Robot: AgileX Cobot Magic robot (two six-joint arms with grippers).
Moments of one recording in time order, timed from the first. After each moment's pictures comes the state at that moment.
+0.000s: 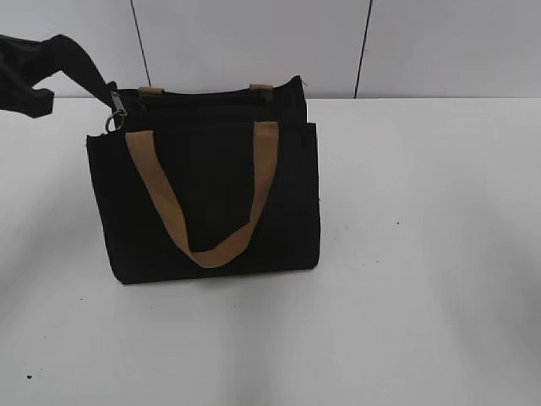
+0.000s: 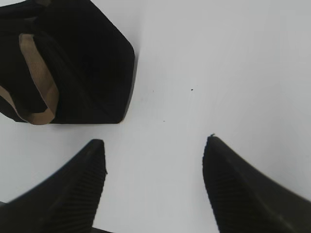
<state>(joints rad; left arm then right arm) -0.15 1.34 -0.71 0.78 -0.37 -0.40 0.00 0.80 -0.75 0.49 0.82 -0.29</state>
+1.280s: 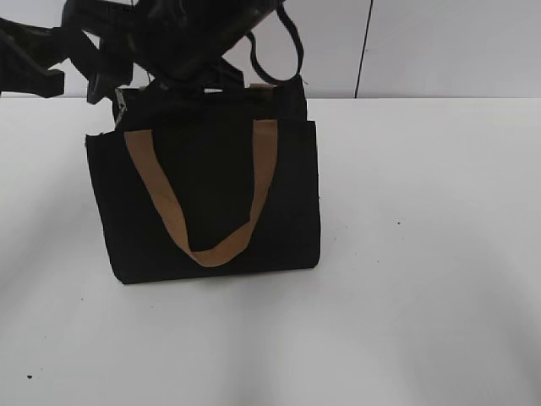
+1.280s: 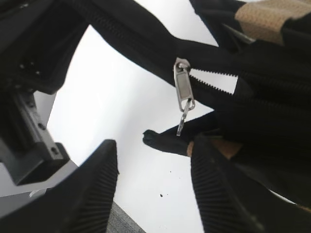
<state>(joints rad) -0.15 1.40 -0.77 0.78 -0.38 -0.44 0.73 2.00 -1.75 0.57 0.71 0.16</state>
